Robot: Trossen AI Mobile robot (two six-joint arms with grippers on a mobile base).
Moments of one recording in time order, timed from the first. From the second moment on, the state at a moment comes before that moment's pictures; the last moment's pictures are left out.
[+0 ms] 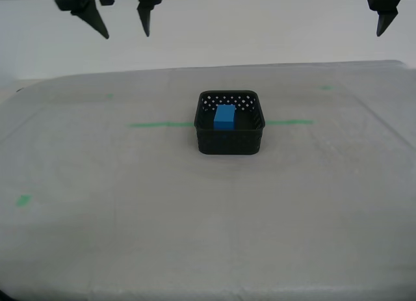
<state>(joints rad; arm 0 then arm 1) -0.03 1.65 1.29 -0.63 0.05 0.07 -0.30 1.85 1.62 -0.87 -0.07 -0.25</state>
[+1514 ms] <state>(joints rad) -0.03 1.65 1.29 -0.63 0.05 0.07 -0.16 1.66 1.31 -0.73 -0.10 -0.17</state>
